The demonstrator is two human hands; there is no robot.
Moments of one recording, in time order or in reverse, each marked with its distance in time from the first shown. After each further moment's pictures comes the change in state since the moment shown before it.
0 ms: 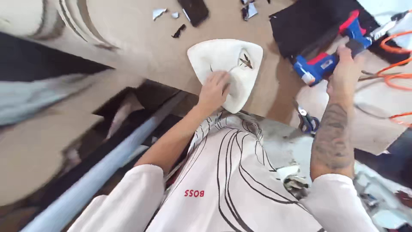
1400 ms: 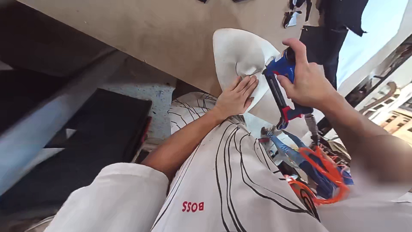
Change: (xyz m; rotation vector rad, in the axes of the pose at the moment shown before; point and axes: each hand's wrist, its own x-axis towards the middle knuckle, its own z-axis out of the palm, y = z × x) left_hand -0.013 -0.024 0.064 -0.243 0.122 0.197; right_hand -0.122 -0.185 0.213 -1.325 -0.914 -0.466
